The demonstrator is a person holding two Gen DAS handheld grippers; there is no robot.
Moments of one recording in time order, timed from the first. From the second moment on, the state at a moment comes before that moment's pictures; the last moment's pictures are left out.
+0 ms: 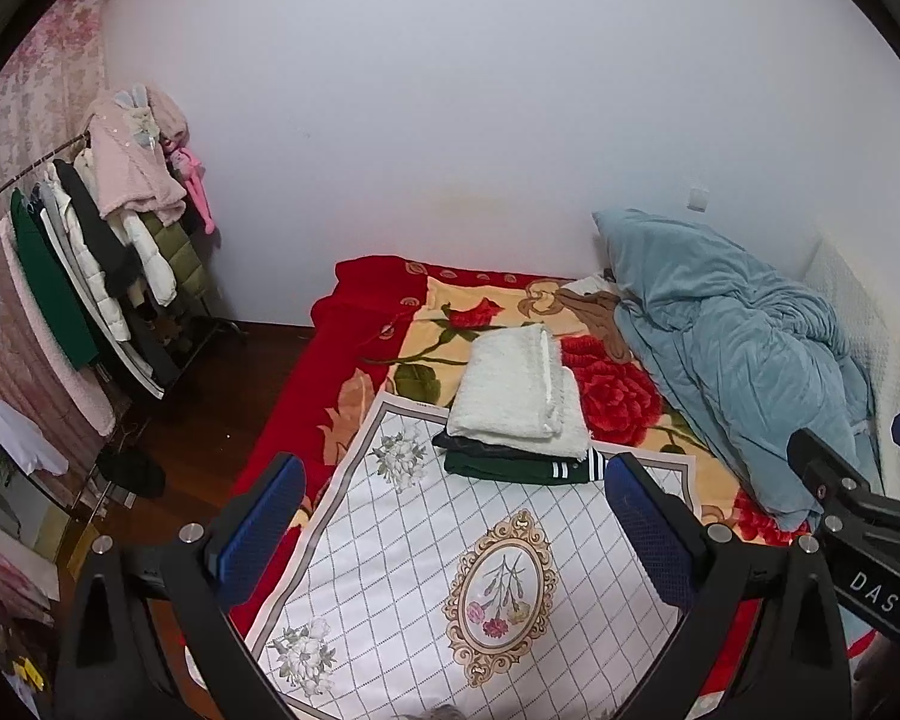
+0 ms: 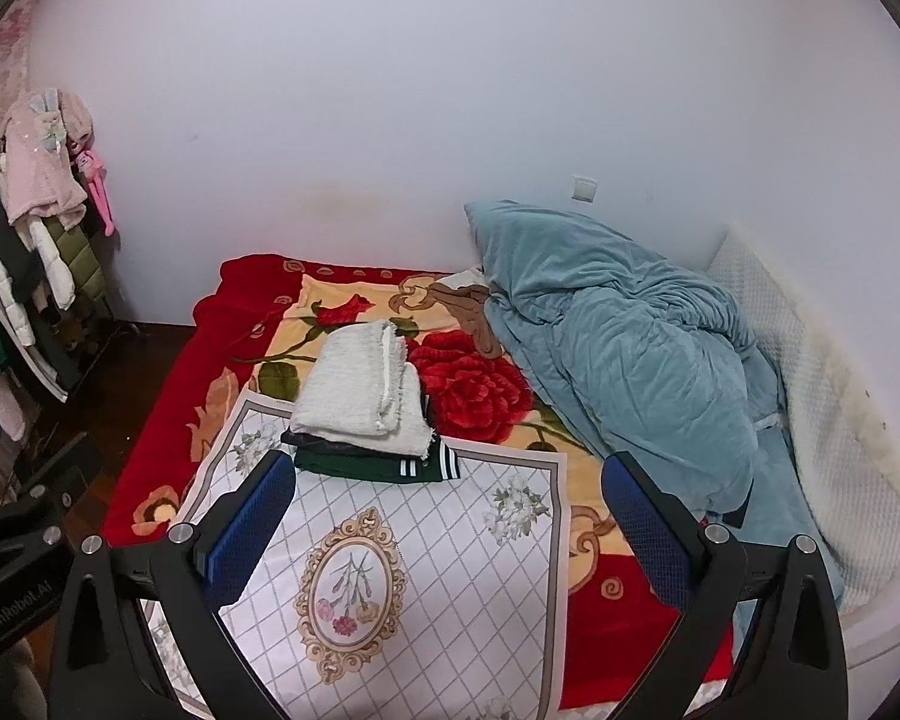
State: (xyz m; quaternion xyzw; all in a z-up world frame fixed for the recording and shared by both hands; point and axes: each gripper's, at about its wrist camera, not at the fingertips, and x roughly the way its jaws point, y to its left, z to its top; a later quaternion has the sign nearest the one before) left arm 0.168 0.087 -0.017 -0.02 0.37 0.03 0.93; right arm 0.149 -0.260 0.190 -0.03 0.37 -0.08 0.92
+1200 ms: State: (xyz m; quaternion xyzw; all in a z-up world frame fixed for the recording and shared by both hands) left arm 0.158 0.090 0.000 -0.02 0.35 0.04 0.94; right arm 0.155 -0.269 0.200 -0.03 0.37 -0.06 0.93
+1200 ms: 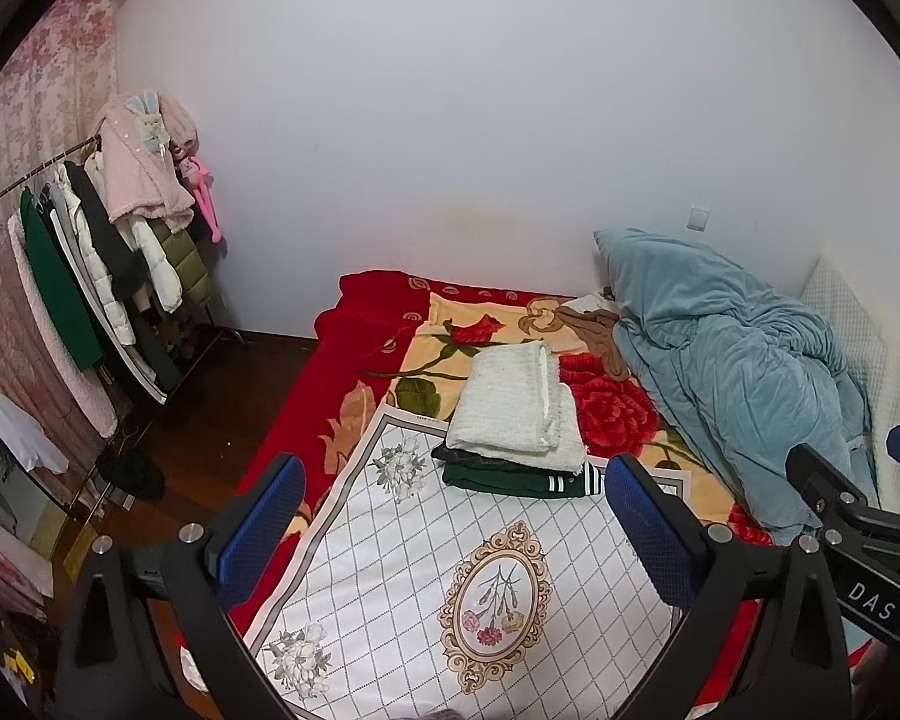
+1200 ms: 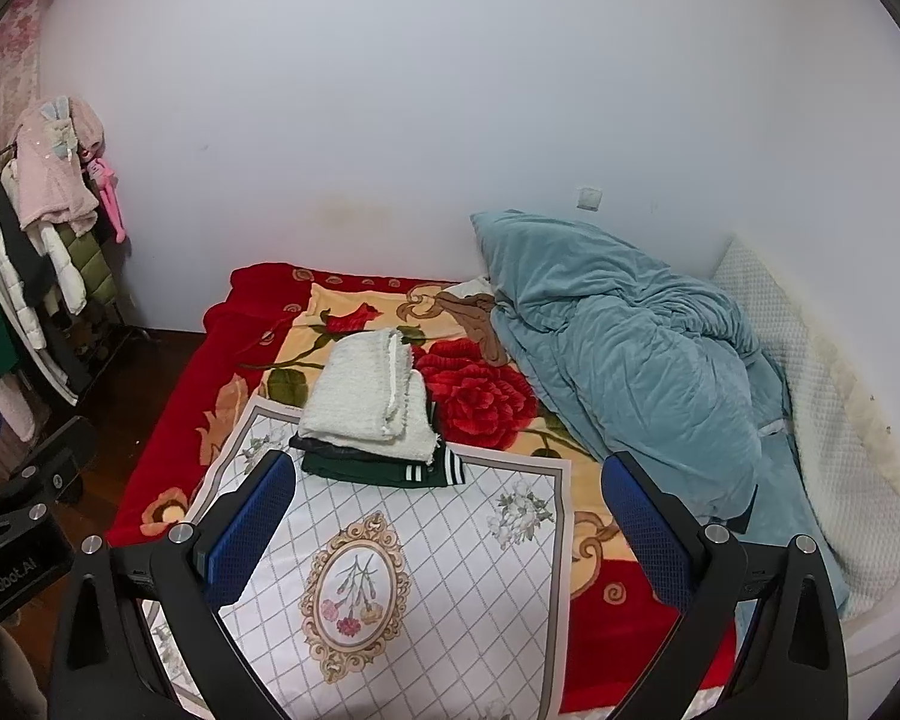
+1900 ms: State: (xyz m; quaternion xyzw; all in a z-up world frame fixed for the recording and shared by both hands) left arm 0.149 0.085 0.003 -0.02 0.34 0.04 0.94; right arm 0.141 -0.269 0.202 -0.03 0.36 -0.07 0.93
